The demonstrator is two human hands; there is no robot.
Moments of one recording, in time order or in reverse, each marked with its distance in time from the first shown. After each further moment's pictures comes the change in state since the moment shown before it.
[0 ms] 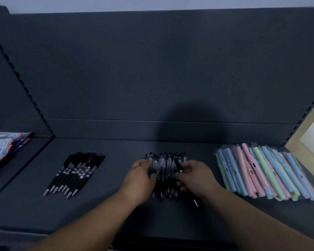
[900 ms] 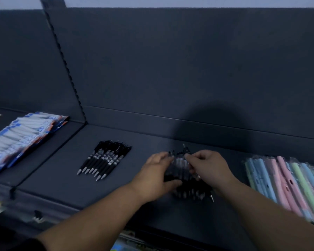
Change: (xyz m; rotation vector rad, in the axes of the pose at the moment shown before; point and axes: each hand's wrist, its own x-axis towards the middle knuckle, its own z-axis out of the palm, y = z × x) left_hand -0.011 -0.032 -0.020 0.063 0.013 0.235; right_hand -0.002 -0.045 0.026 -0.095 0.017 -0.137
